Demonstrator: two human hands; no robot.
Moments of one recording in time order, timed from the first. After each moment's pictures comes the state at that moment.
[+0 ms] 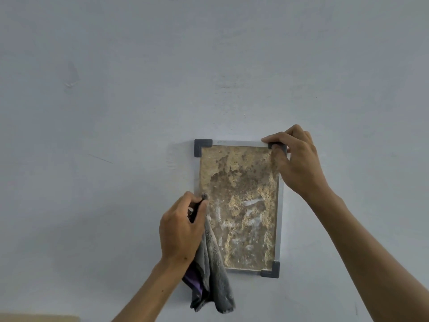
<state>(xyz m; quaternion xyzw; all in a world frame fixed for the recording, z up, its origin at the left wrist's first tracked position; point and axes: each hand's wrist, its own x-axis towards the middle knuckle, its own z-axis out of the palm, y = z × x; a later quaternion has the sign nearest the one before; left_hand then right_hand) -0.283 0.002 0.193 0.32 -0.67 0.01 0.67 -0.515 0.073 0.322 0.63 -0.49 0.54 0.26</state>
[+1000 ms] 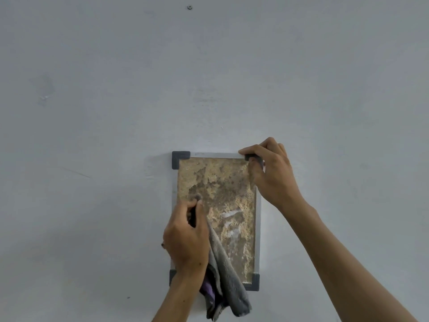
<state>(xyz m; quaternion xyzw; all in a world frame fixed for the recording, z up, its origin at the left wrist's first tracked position) -0.355 0.018 0.202 0.32 -0.55 -0.02 0.77 -0.518 0.072 0.321 0.64 -0.49 0.54 0.25</state>
